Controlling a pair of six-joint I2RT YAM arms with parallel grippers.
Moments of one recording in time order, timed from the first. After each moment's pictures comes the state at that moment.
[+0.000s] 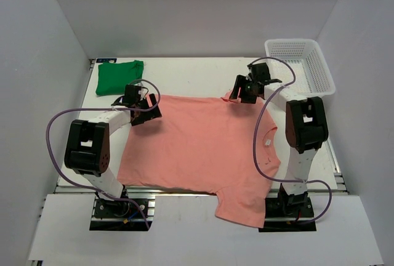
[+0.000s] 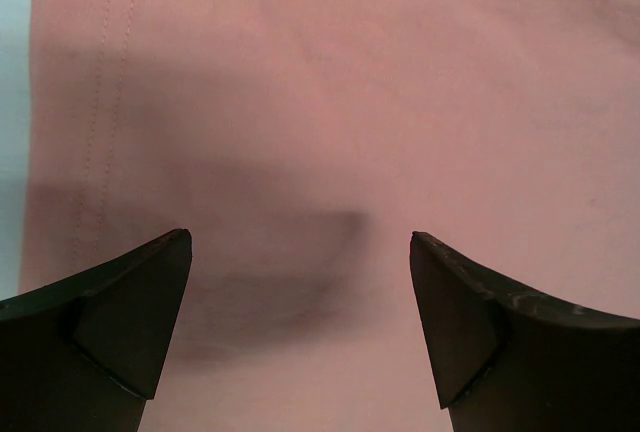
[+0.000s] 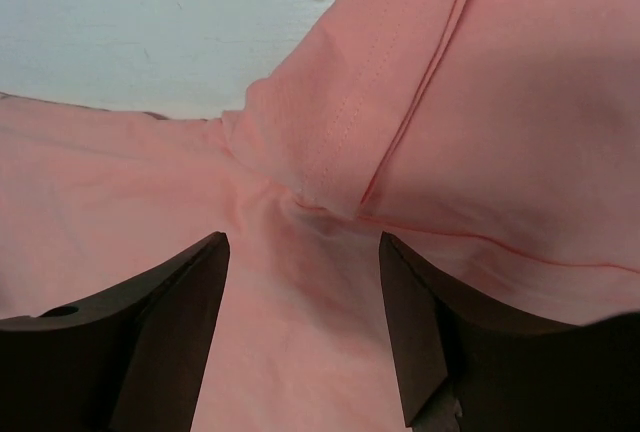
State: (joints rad) left arm -0.15 1.67 0.96 -0.21 0.08 -0.43; right arm 0.23 1.97 1.39 -0.30 -0.24 0.39
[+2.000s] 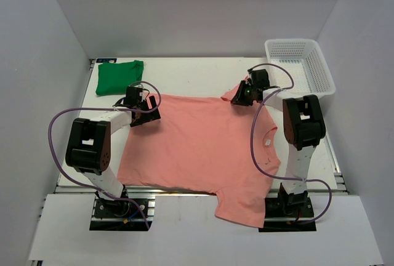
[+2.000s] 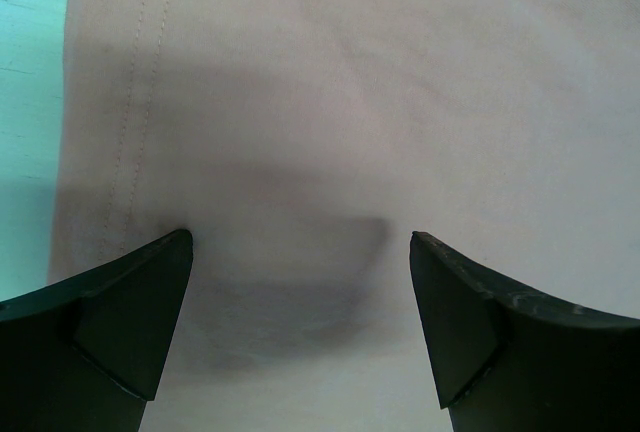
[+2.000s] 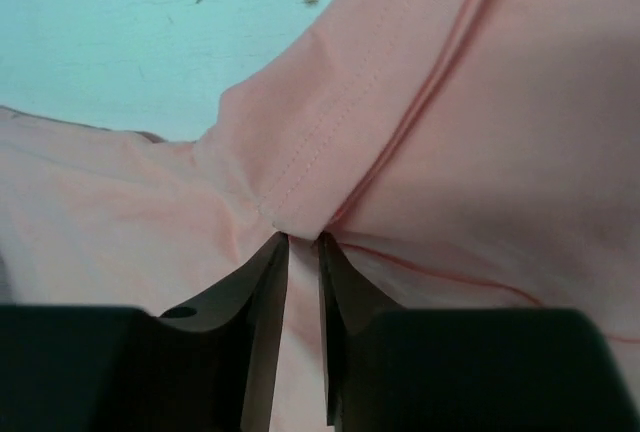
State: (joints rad) left arm -0.15 1.69 0.94 -0.18 0.01 -0.39; right arm 0.22 2.03 1.31 -0.12 -0.30 0.46
